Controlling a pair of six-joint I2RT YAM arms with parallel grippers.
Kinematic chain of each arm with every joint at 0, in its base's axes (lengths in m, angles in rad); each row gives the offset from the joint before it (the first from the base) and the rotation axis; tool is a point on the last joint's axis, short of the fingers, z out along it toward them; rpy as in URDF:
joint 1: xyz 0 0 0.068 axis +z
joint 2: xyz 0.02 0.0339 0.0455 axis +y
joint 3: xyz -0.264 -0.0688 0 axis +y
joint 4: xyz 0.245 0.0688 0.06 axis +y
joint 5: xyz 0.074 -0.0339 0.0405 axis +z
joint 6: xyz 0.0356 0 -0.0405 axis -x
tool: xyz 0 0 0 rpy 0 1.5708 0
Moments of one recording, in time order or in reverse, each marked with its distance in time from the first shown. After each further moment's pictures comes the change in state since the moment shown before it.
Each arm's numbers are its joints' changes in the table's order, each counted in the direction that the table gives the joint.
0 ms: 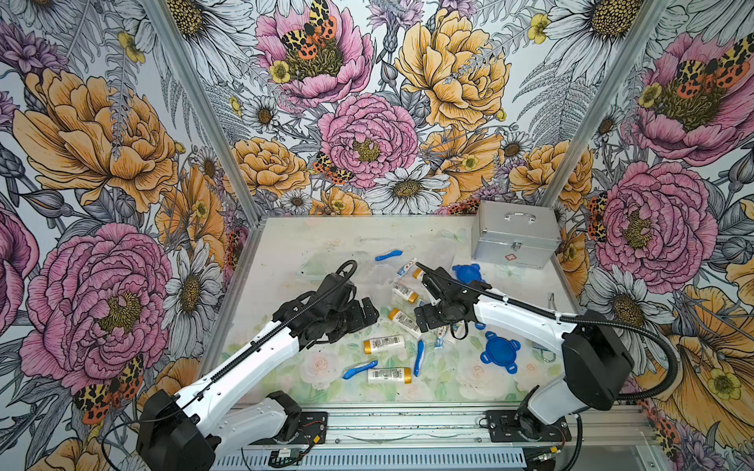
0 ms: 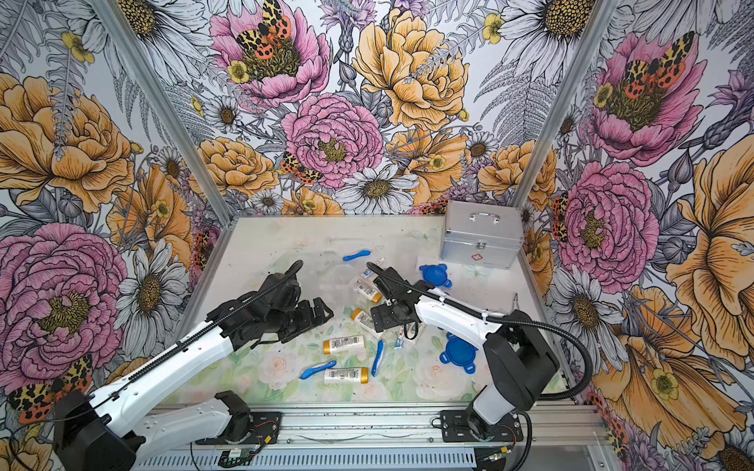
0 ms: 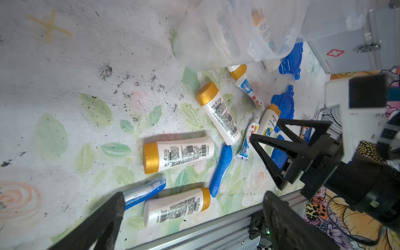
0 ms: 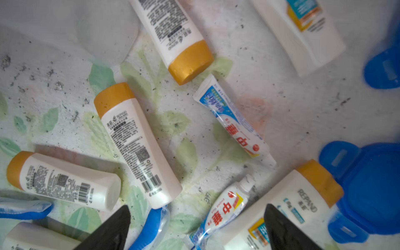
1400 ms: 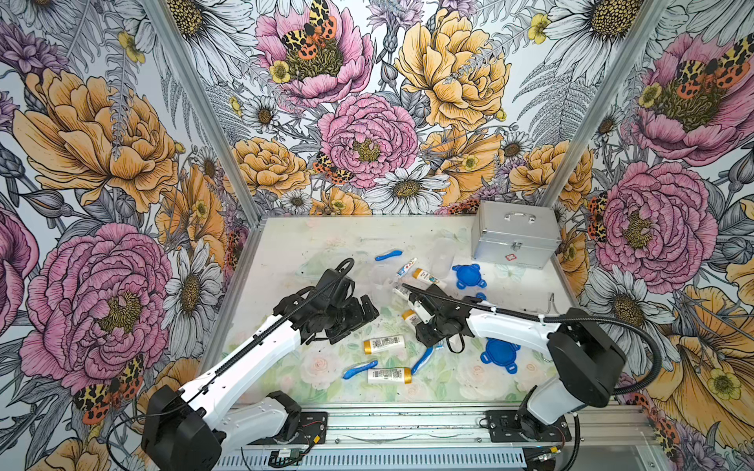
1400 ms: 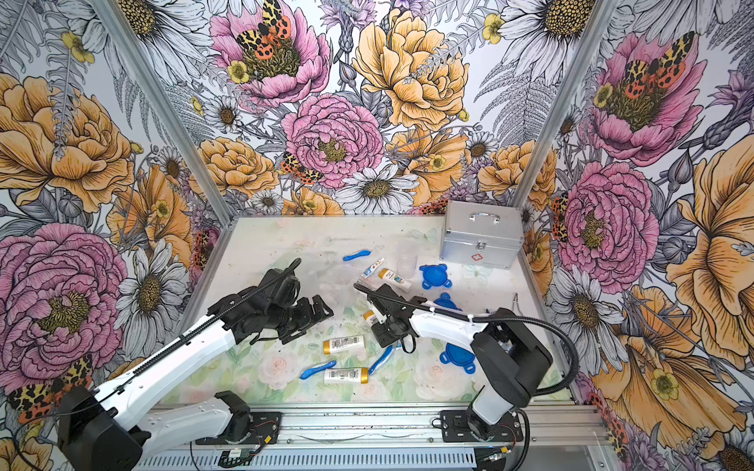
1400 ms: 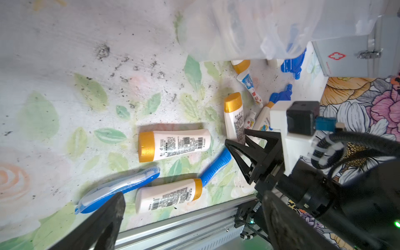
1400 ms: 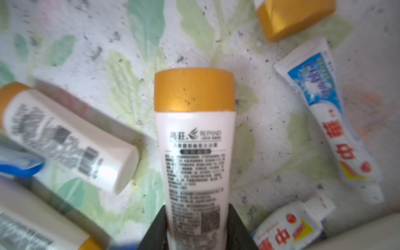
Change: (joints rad) left arm 0.037 0.060 -0.065 0.044 -0.081 0.035; right arm 0.065 -0.056 0.169 -0.180 0.119 0.137
